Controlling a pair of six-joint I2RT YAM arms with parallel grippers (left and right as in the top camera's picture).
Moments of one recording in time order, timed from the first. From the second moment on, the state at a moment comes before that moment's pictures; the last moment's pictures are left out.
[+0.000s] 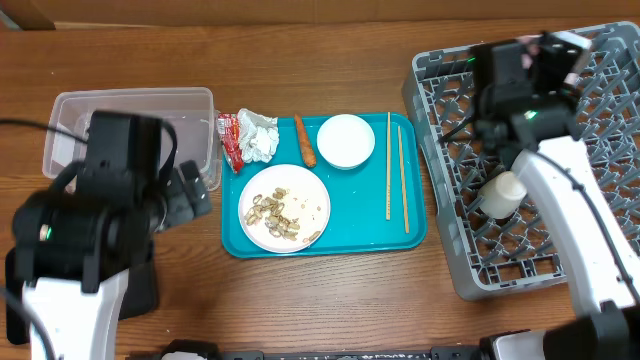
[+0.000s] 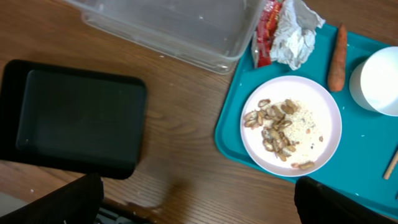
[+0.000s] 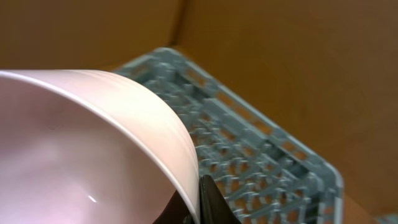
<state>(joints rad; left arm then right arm) -0.13 1.21 1.66 -1.59 -0.23 -0.49 0.16 1.58 1.47 -0.83 1.06 0.49</state>
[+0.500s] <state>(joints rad) -0.13 0.65 1.43 -1.55 -0.31 -0.53 0.02 1.90 1.47 -0.77 1.11 0.46</state>
